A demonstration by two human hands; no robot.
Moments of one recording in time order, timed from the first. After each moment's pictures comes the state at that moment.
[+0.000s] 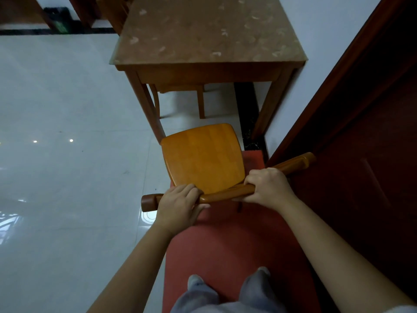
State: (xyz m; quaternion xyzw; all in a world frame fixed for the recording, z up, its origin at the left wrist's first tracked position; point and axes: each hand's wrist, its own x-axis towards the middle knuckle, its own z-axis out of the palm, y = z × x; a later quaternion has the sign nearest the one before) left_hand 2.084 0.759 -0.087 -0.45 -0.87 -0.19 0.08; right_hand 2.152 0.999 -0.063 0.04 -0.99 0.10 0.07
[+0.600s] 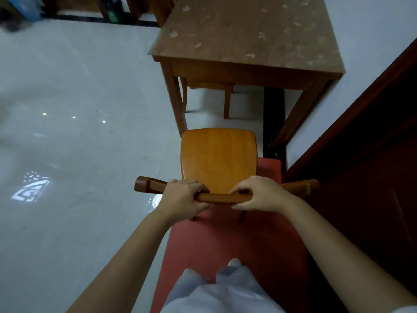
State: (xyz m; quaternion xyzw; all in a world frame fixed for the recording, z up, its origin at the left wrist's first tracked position) left_hand 2.101 0.756 -0.059 -0.33 -0.92 -0.19 -0.06; right_hand 2.143 0.985 -0.034 0.08 -0.94 0.25 -0.24
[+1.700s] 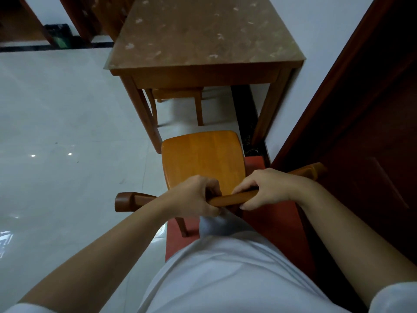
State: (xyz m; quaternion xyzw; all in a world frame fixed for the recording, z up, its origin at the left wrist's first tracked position) left_hand 2.061 0.800 -0.048 -0.42 -0.80 -0.26 -0.34; right_hand 2.139 0.996 -0.026 -0.01 -0.89 0.32 -0.31
